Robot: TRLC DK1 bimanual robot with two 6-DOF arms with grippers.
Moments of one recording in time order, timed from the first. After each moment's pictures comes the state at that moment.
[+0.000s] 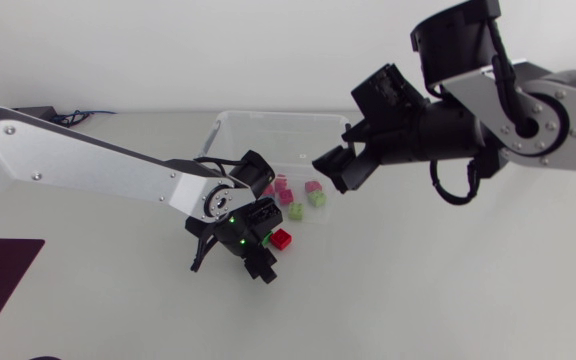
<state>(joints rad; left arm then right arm) -0.63 1.98 1.13 -0.44 0.08 0.33 0.49 1.39 1.04 -0.29 -0.17 -0.29</state>
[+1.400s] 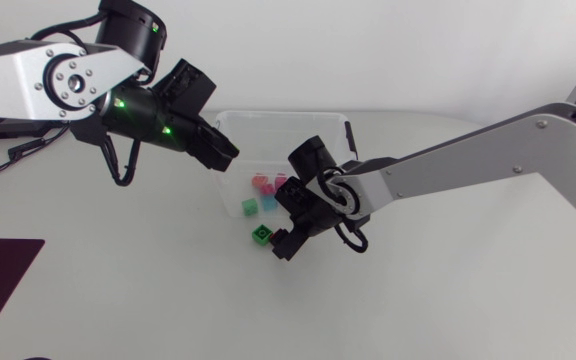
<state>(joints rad) -0.38 1.57 1.27 -0.48 0.23 0.37 0.64 1.99 1.14 -0.19 -0.10 -0.23</state>
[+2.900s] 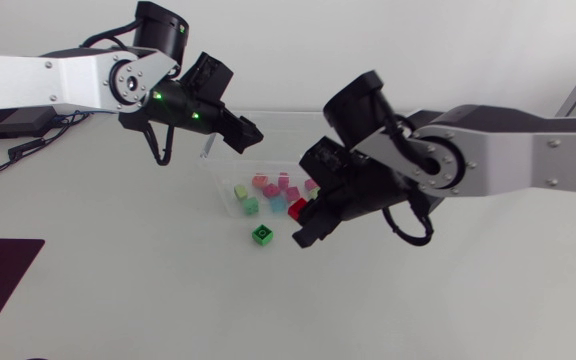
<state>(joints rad) -0.35 1.78 1.39 -0.30 0.31 0.34 0.66 1.55 1.07 -0.47 -0.07 -0.16</state>
